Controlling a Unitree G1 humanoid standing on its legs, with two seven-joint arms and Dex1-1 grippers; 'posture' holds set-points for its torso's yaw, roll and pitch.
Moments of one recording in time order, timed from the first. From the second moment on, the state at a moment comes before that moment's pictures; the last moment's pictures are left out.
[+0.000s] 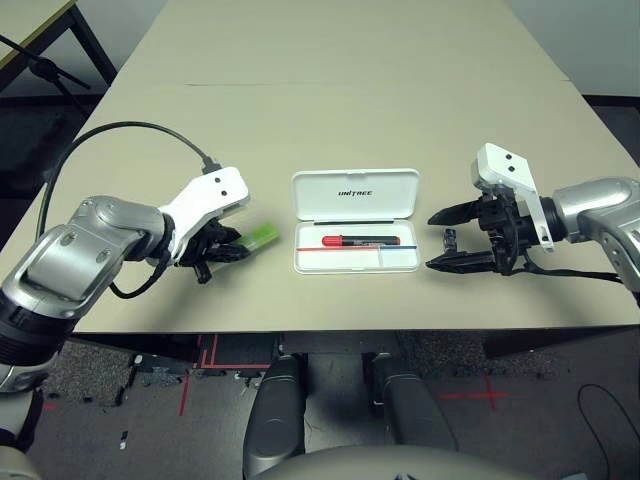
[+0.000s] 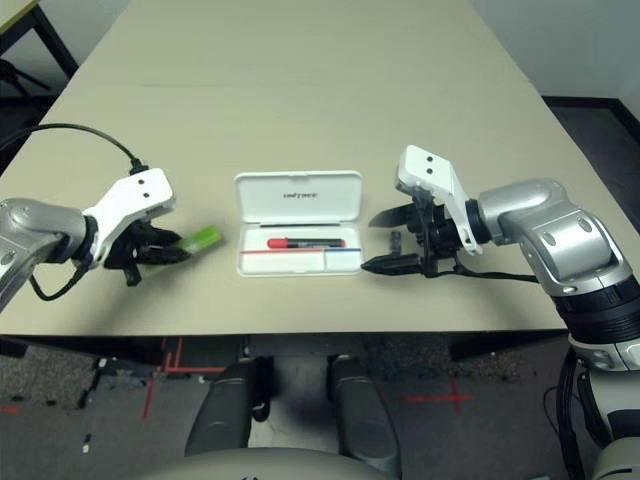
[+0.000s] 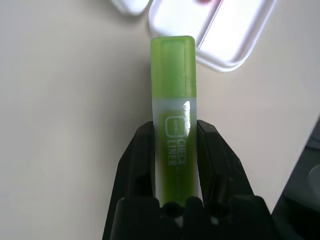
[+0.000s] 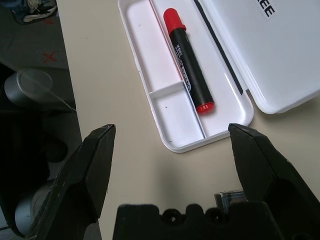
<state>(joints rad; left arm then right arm) -0.58 1.07 -0.26 -0.38 -0.37 1.01 -1.02 -0.56 -0.91 0.18 -0.15 0.40 0.75 1.27</state>
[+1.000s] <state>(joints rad) -0.83 0.72 -0.63 -0.21 -0.16 0.81 -1.18 -0.58 -0.91 0.19 -0.10 0.35 0.71 1.29</state>
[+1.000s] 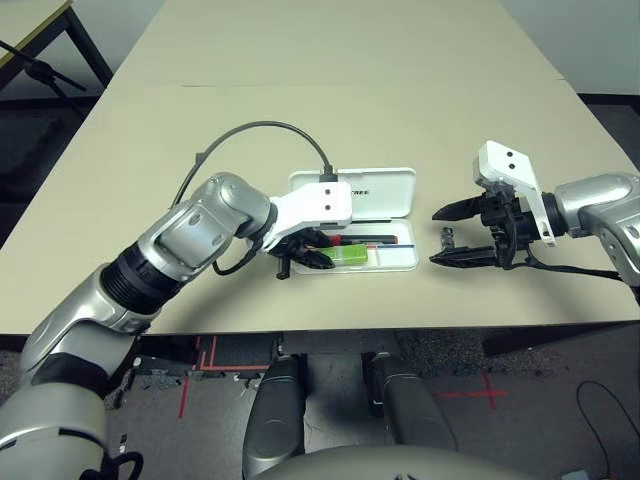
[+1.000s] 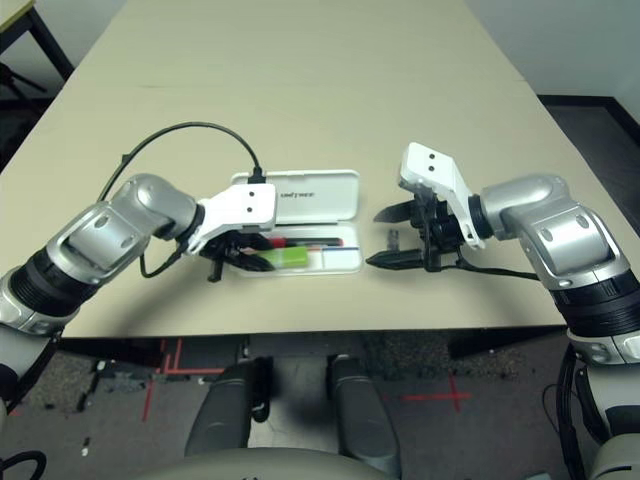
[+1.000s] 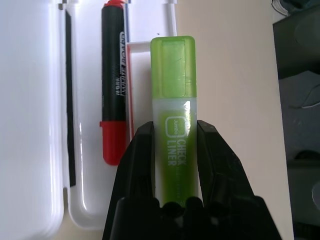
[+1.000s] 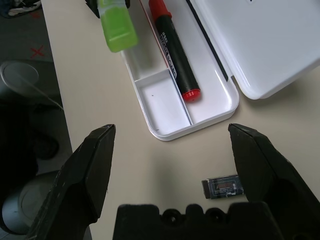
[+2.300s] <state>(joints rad) -0.76 0.77 -0.51 -0.22 -0.08 0.76 -1.21 -0.56 -0.87 0.14 -0.15 0.33 0.84 1.10</state>
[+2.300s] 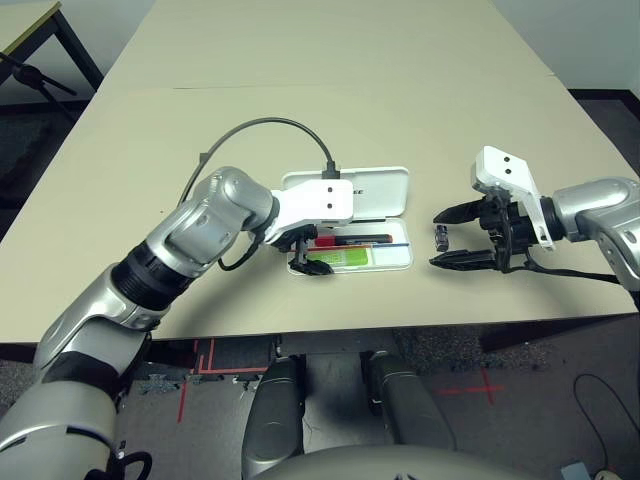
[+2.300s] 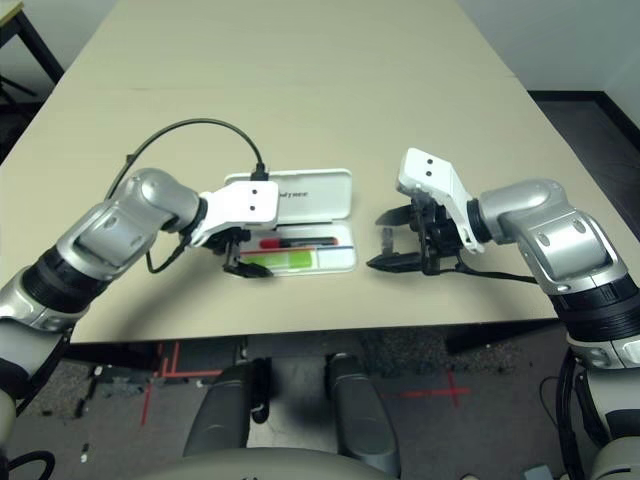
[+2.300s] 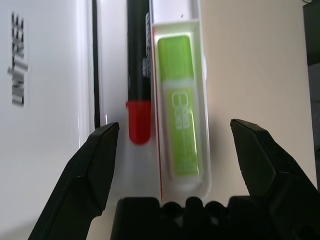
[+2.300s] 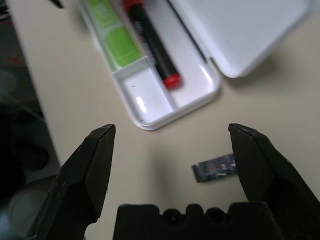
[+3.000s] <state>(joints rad) -0.64 0.92 -0.25 -0.33 -0.23 0.63 -1.28 -0.56 -0.41 -0.15 -0.51 0.26 1.59 0.28</state>
